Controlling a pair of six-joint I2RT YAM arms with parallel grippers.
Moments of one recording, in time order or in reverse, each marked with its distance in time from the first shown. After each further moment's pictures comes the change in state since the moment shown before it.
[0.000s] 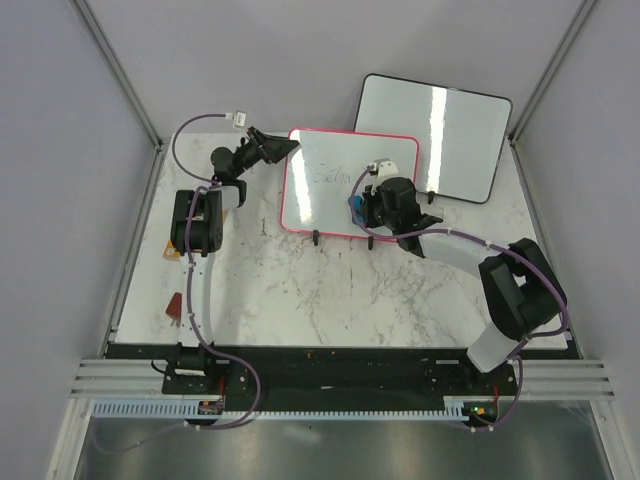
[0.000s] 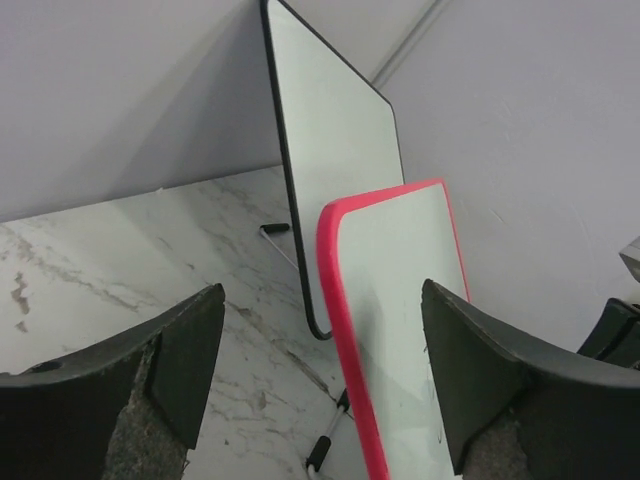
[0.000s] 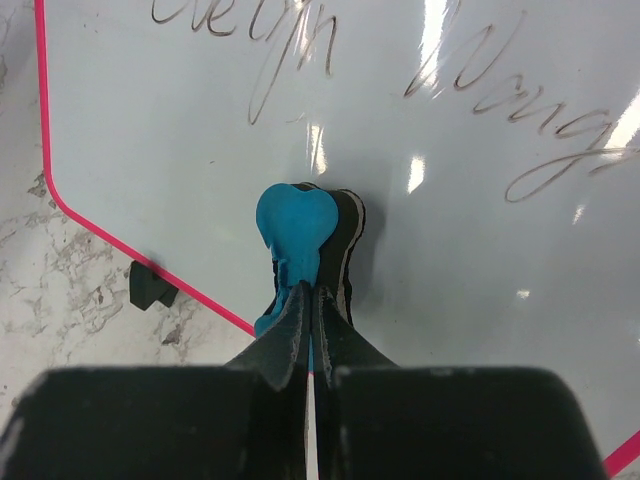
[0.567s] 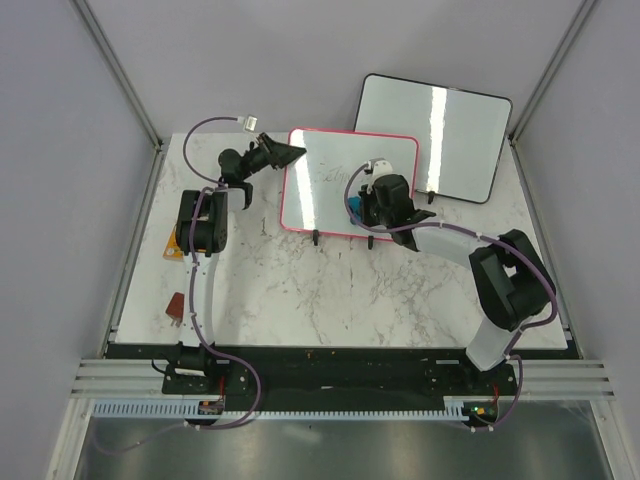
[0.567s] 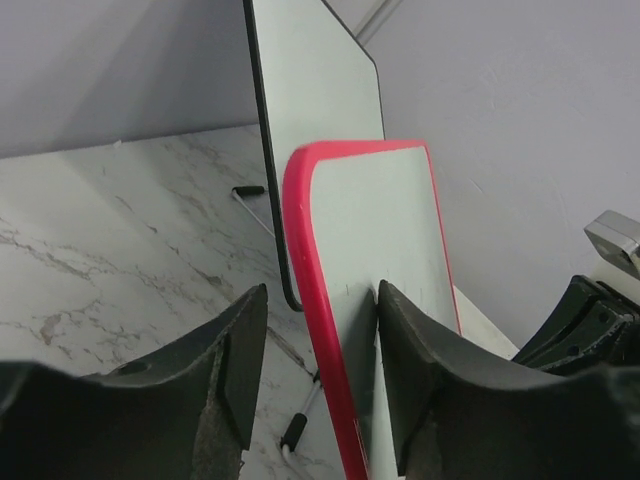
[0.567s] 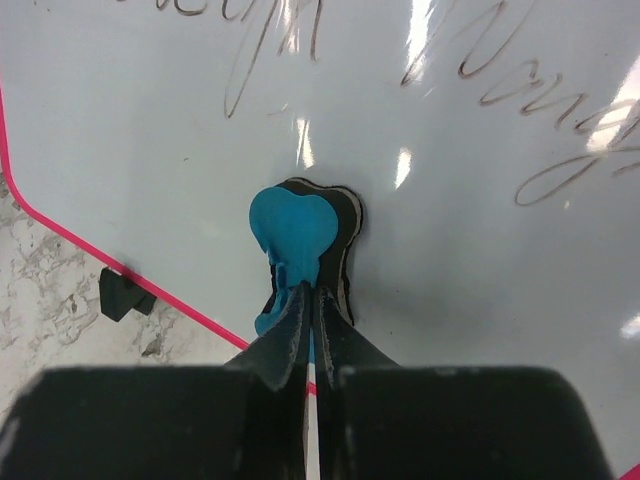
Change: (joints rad) left arm -0.032 0.024 0.023 -0.020 0.058 -0.027; right arm 0.005 0.071 0.053 -0.043 0.019 0.001
